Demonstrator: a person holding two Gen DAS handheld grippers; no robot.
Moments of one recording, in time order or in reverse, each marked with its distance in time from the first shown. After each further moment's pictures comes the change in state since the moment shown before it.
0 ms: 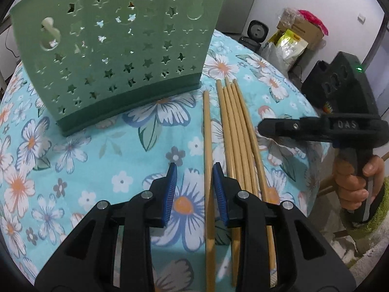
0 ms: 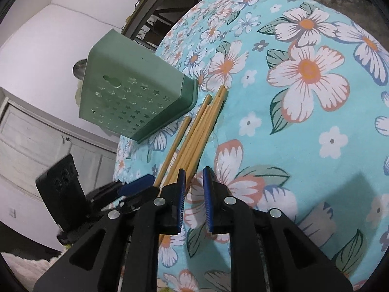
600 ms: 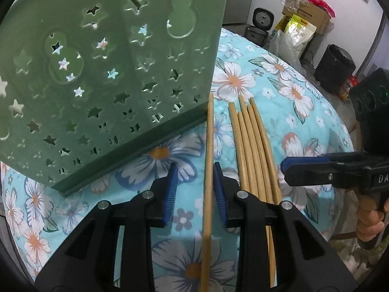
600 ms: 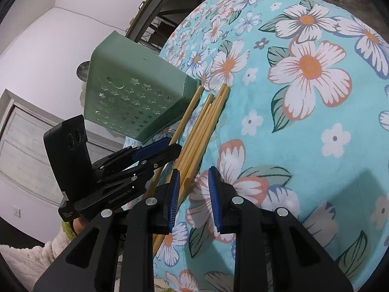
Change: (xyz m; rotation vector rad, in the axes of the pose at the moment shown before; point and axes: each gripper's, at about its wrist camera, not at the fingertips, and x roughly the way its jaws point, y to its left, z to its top) left arm 0.039 -0.013 0.055 0.086 0.031 0.110; right arm -0.001 -0.008 -0.006 0.016 -0.011 0.053
